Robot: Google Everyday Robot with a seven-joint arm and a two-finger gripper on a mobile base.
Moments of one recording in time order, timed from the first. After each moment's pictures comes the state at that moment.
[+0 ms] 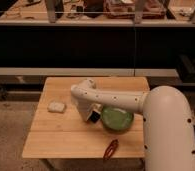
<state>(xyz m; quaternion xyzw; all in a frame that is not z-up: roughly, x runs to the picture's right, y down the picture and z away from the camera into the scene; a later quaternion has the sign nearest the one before) -0.065 0.160 0.882 -0.30 -0.18 -0.39 0.85</state>
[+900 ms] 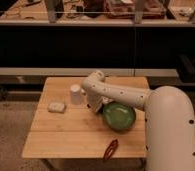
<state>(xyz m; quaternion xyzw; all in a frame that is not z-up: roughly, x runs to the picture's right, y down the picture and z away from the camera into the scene) -0.003 0.119 0.901 -0.30 -0.13 -0.38 0.87</state>
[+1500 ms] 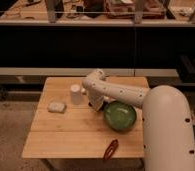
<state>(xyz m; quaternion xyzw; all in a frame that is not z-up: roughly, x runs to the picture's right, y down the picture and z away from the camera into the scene) 0.008 0.107 0.914 -0.30 -0.12 -0.39 0.87</state>
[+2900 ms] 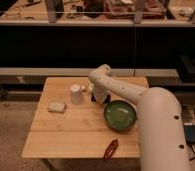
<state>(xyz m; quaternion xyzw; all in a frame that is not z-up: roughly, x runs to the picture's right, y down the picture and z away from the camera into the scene) 0.030 0.074 0.953 -0.28 -0.13 -0.38 0.87</state>
